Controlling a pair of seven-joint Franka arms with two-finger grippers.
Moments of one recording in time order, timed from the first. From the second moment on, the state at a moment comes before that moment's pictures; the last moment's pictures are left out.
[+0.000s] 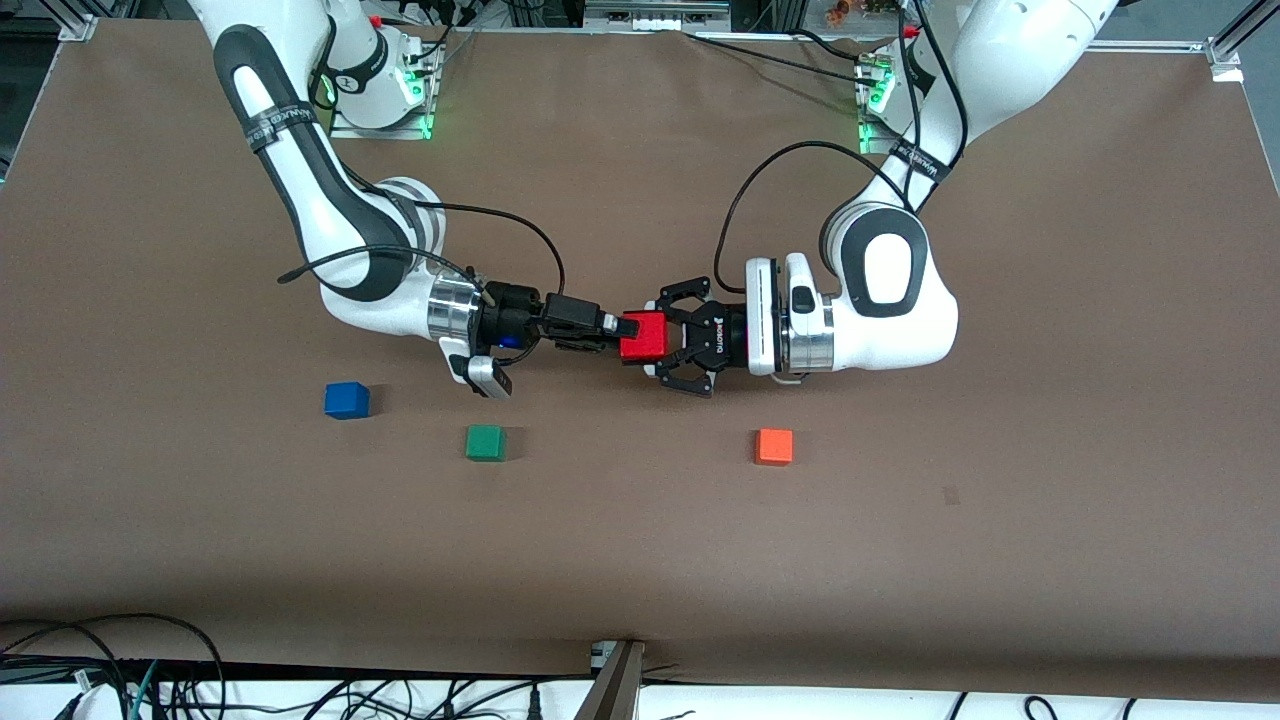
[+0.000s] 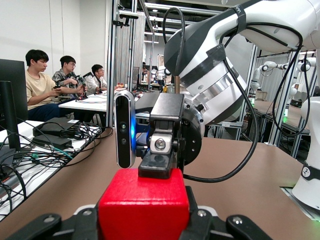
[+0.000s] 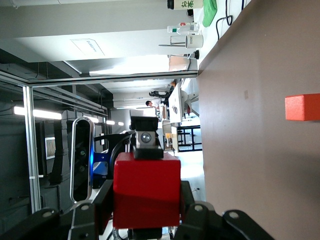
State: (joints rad) left arm -0.16 0.57 -0.36 -1.62 -1.57 2.16 2.07; right arm 0.31 0.48 0.20 -1.77 1.89 2.14 -0.72
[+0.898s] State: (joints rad) left arm -0.15 0.55 -0.36 -1.60 -1.53 2.16 1.97; right arm 0.28 0.45 0.08 -1.70 1.58 2.08 -0.54
